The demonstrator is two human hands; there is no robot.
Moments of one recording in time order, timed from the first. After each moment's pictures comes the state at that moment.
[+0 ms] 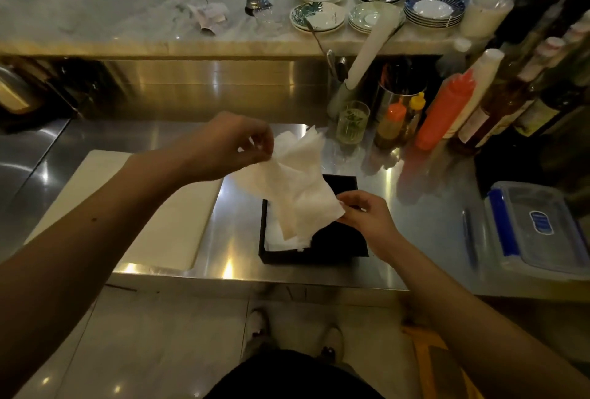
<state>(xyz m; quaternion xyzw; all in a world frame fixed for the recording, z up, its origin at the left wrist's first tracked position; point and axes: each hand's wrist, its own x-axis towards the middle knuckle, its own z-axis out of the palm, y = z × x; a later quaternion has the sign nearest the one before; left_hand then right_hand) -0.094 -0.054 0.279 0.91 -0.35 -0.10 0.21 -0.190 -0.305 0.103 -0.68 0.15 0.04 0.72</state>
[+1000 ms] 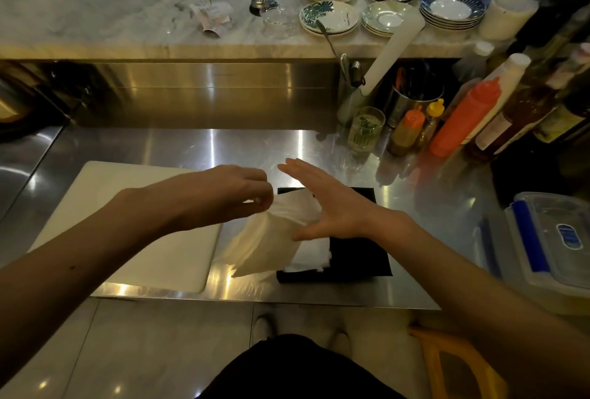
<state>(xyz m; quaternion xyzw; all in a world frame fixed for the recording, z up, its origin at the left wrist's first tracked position) -0.070 -0.002 0.249 0.84 -0.51 -0.14 0.09 -0.110 -0.238 0.170 -0.90 -0.22 0.14 0.36</state>
